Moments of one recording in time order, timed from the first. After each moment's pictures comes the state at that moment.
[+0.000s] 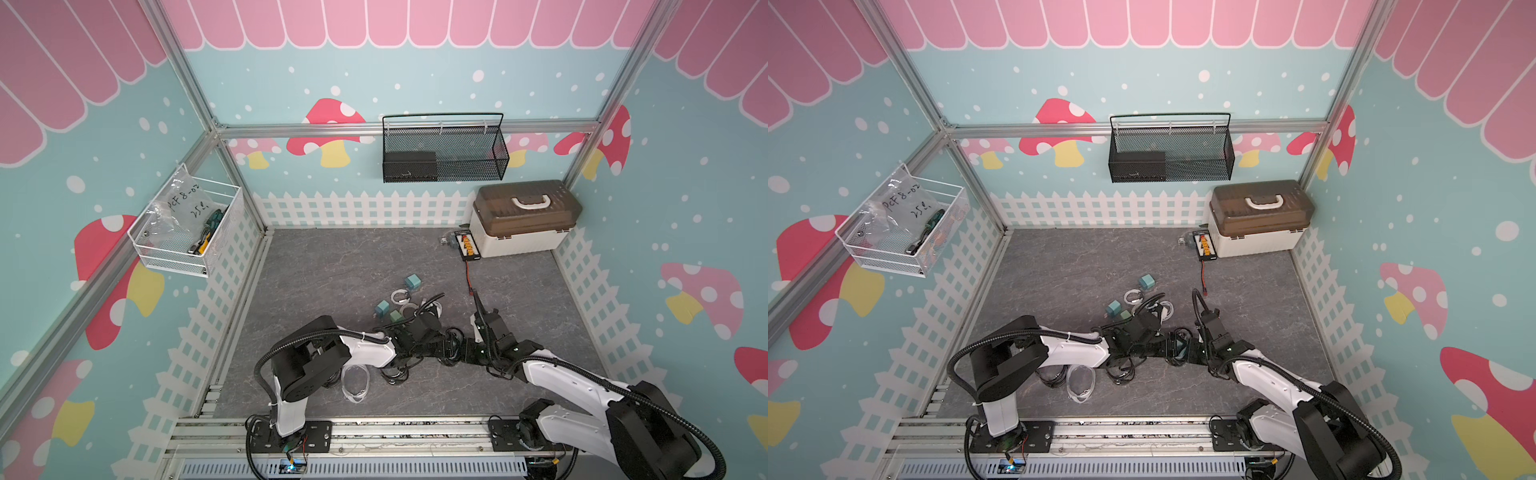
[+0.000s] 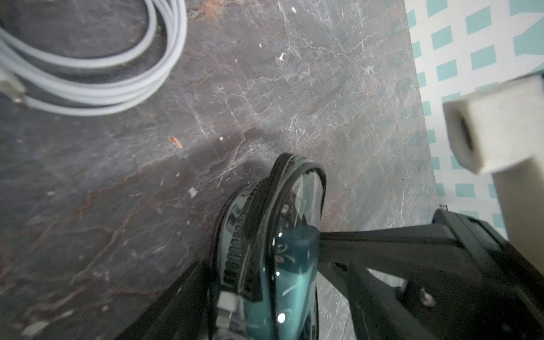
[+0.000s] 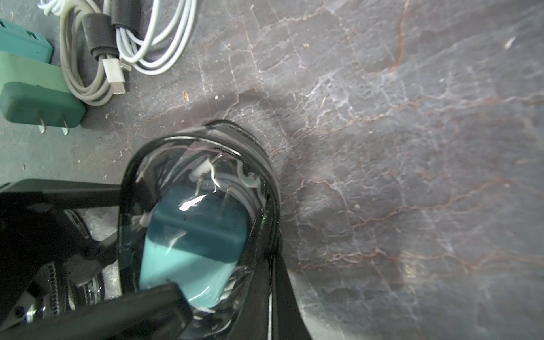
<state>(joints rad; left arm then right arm) -1.00 1.90 0.96 0.25 0.13 -0.92 0.51 1.14 0.41 -0.28 -0.11 0.62</state>
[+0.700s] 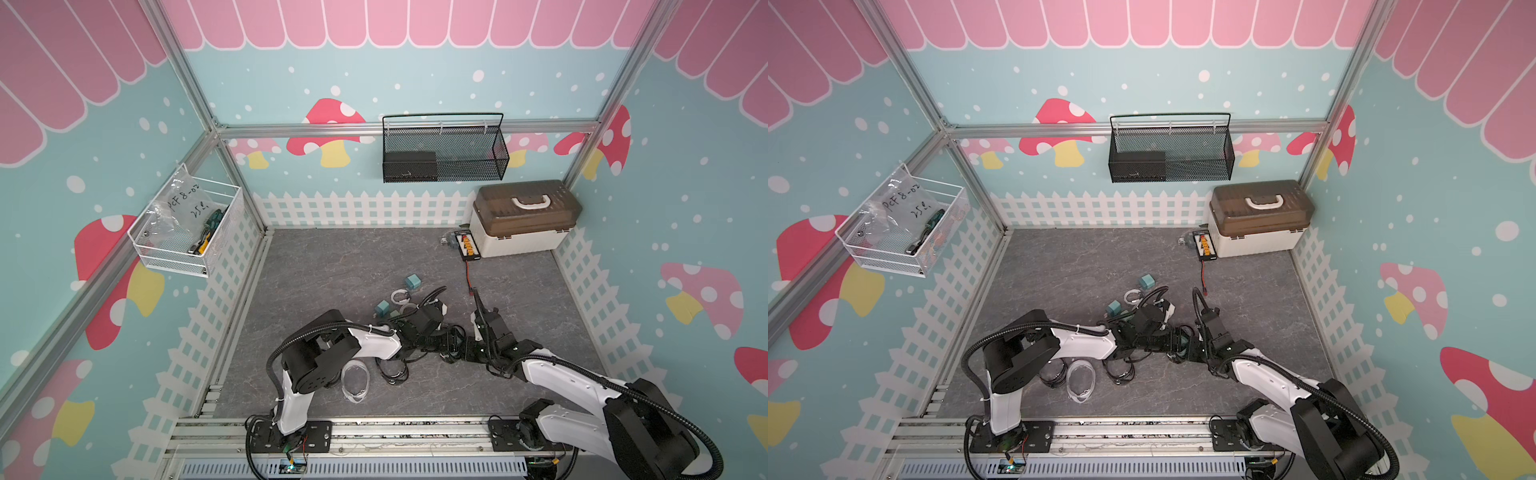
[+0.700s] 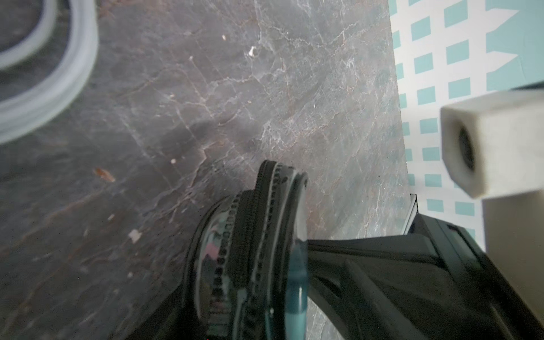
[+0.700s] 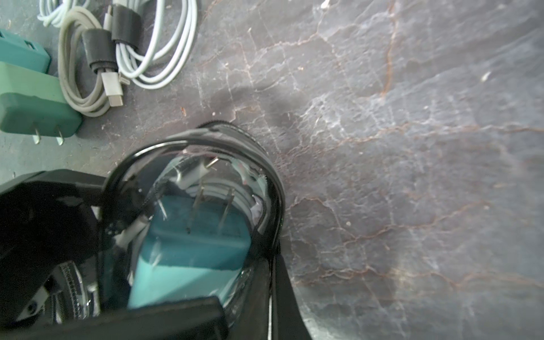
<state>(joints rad) -0.97 1.98 1.04 0.26 0.26 -0.93 0.50 1.15 0.41 -0.25 -0.08 0.60</state>
